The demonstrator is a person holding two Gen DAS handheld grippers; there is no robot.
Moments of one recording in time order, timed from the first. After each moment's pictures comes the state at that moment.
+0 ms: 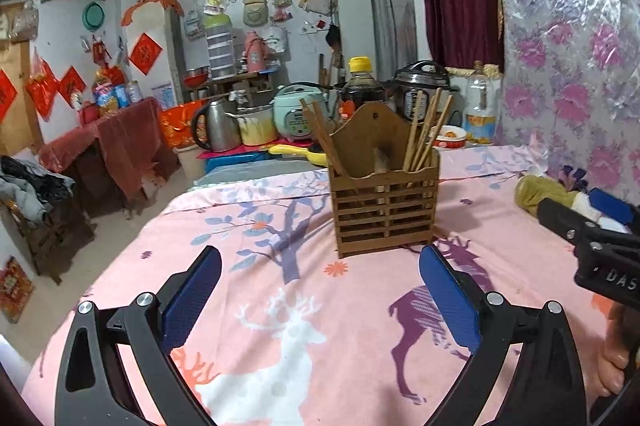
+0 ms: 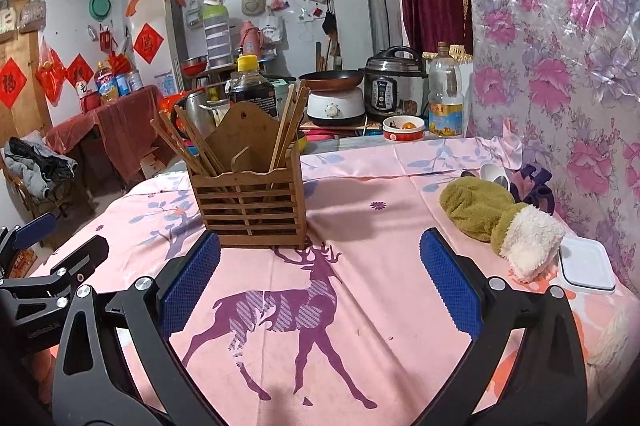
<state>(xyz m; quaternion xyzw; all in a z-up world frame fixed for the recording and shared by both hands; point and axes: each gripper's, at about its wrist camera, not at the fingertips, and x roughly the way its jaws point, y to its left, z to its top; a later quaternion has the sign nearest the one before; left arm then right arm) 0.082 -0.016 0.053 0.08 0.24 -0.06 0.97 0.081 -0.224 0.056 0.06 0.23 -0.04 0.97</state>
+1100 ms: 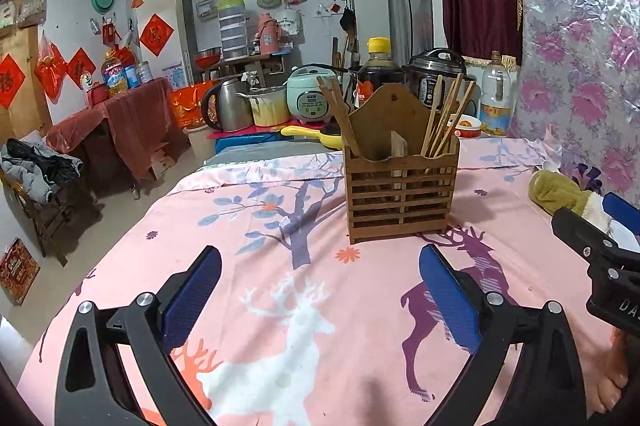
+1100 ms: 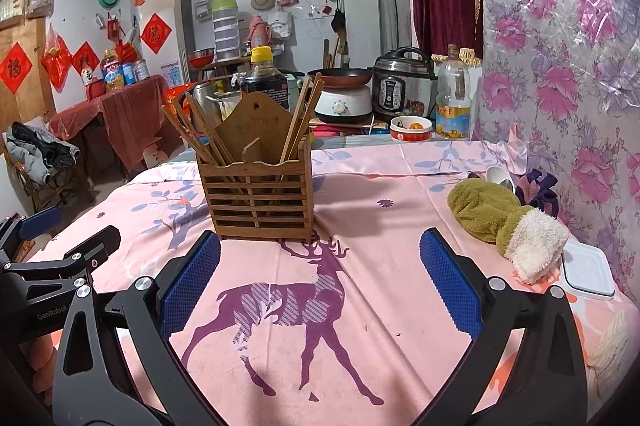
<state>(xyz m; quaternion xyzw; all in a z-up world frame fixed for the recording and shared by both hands) 0.093 -0.009 0.046 0.06 0.28 -0.04 0.96 0.081 -0.212 0.053 0.04 0.24 -0.03 0.97</state>
